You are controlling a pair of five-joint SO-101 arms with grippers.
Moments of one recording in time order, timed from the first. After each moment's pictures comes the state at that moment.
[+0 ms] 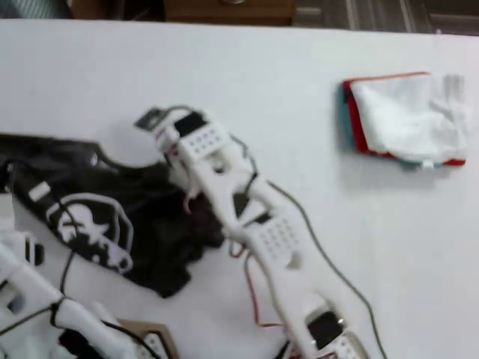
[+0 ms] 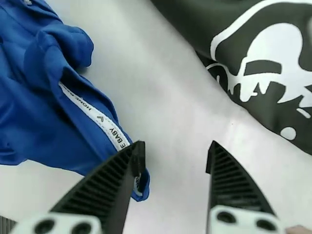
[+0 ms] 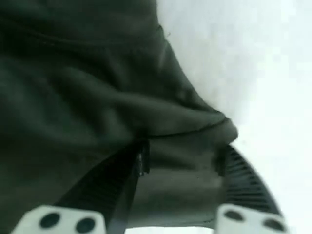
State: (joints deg) left arm -61.2 -40.6 49.5 68.7 -43.8; right arm -38.9 58.1 -55.1 96.9 18.9
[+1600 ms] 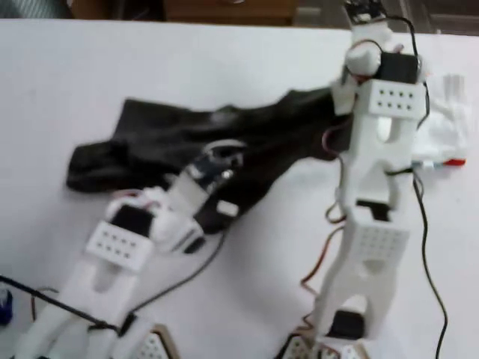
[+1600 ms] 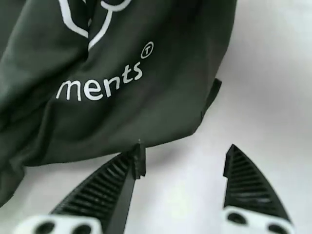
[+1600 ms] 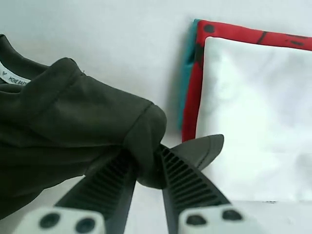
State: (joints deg) left arm 11.8 -40.6 58.0 59.5 -23.5; right arm 3.8 36.4 -63.0 100.0 18.9
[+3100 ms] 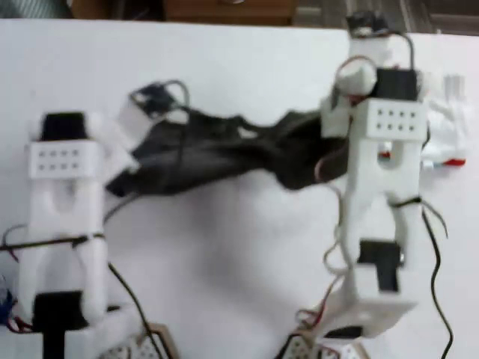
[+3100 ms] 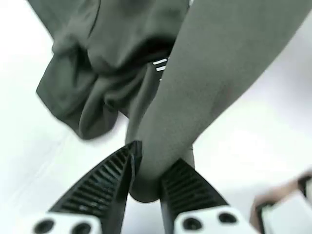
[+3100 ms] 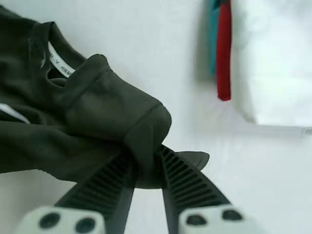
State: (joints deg) left arm -13.3 -13.6 6.0 97.2 -52.1; right arm -3.0 4.5 -23.7 100.0 7.1
